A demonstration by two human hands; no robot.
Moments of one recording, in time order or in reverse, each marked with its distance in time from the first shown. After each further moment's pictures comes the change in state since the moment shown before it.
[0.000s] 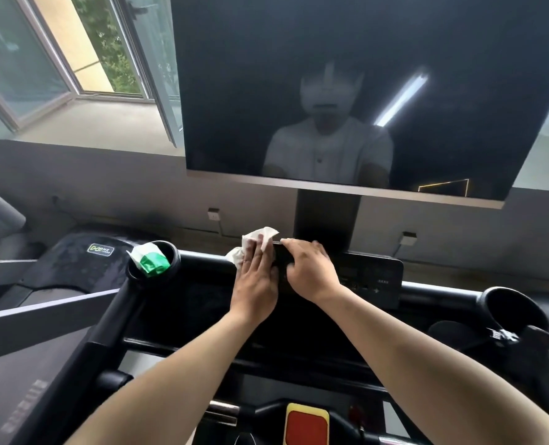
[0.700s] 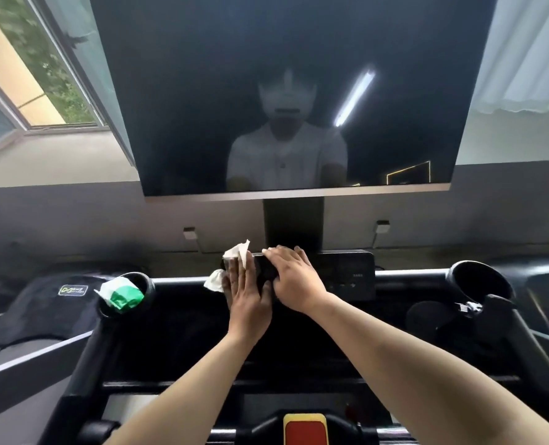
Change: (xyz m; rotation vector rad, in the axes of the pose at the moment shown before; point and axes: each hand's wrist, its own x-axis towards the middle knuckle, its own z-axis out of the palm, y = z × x) left_hand -0.008 0.029 0.011 -0.130 -0.013 -0.059; right_hand -0.012 0.017 -0.002 0.015 -0.008 -0.002
